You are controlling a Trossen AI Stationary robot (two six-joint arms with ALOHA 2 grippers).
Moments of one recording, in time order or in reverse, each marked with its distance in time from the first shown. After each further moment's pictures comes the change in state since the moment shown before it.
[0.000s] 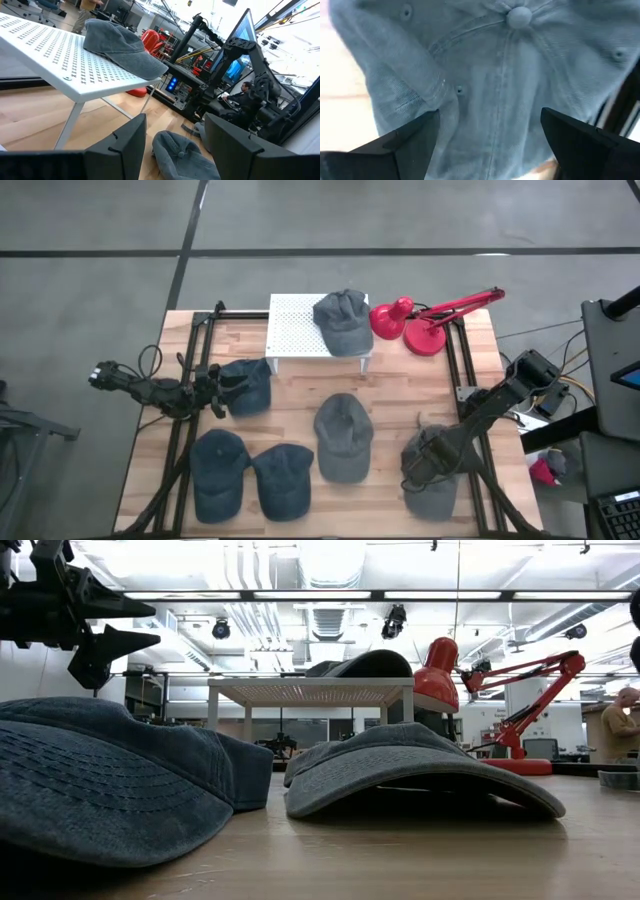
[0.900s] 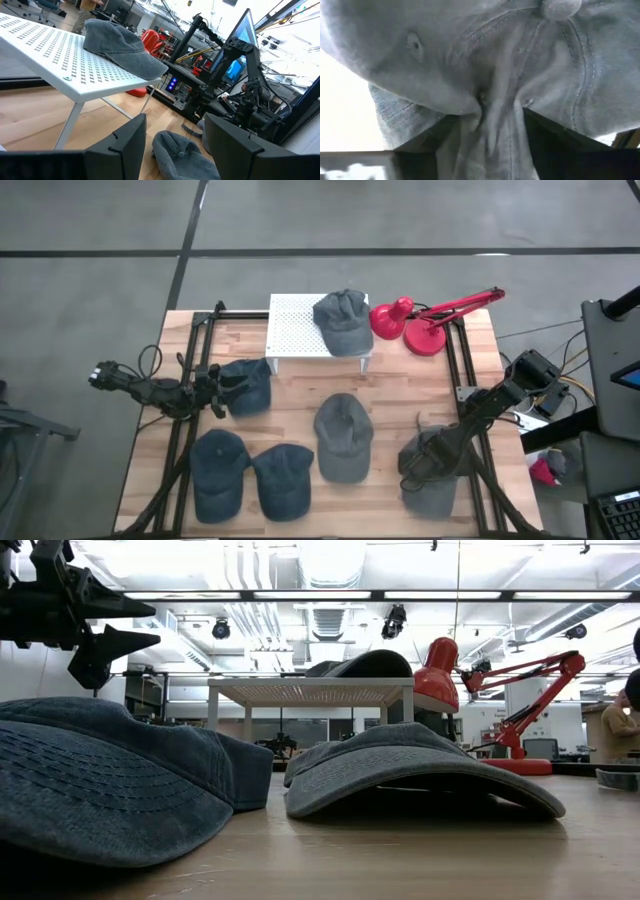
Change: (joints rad) left arm 0.000 0.000 0.000 0.000 0.000 0.000; right arm -0.001 0.000 -0.126 0.237 0.002 0.054
